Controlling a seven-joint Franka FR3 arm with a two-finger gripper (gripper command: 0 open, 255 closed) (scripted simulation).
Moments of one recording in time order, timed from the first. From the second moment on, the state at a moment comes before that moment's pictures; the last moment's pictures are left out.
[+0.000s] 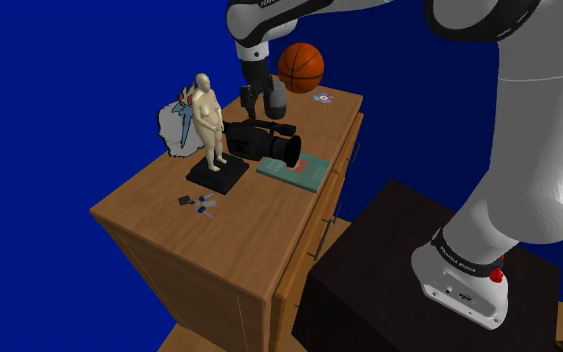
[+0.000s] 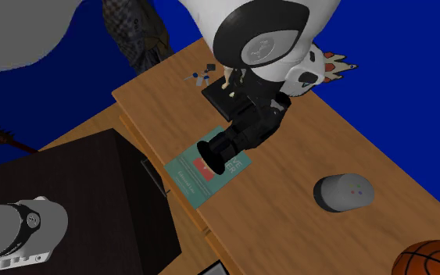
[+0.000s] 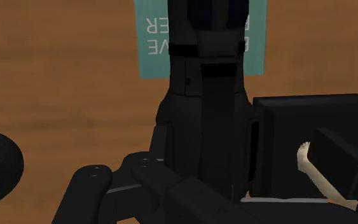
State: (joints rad) arm 0.05 0.47 0.02 -1.54 -0.01 1.87 -0.20
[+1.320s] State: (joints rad) arm 0.05 0.61 0.02 -1.47 -0.02 1.93 -0.21
